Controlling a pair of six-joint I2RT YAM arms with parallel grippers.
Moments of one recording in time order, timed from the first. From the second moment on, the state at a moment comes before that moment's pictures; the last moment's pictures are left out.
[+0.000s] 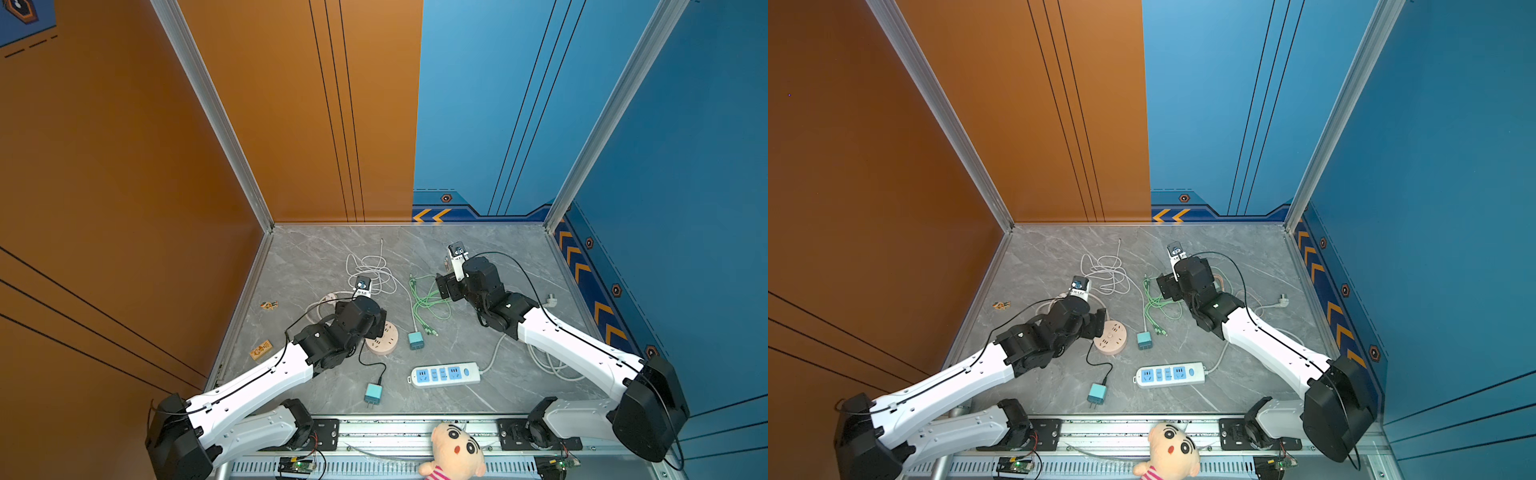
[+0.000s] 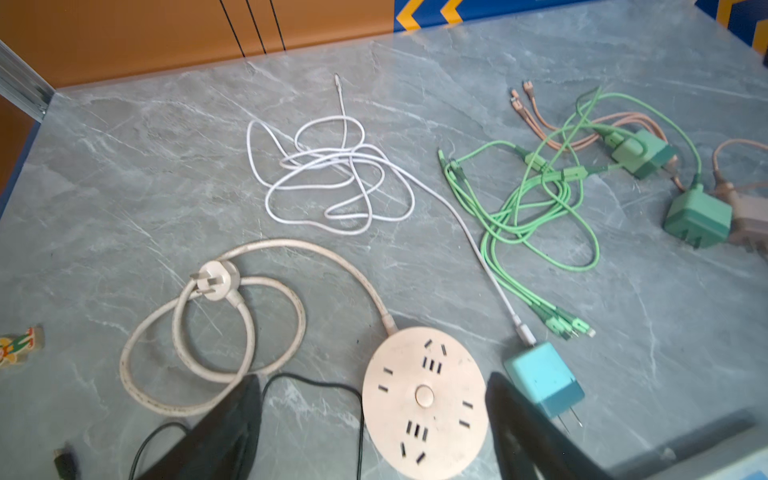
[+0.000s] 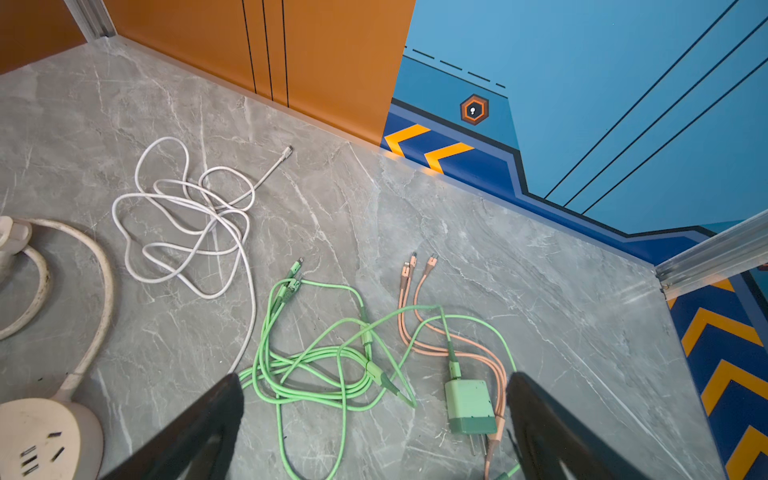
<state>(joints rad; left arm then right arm) -0.85 1.04 0.80 -0.54 -0.49 -0.44 0.64 1.32 0.98 -0.18 0.36 -0.02</state>
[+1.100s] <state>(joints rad) -1.34 1.18 0.73 -0.97 -0.34 -1.19 0.64 1.36 1.01 -0.26 0.24 0.14</state>
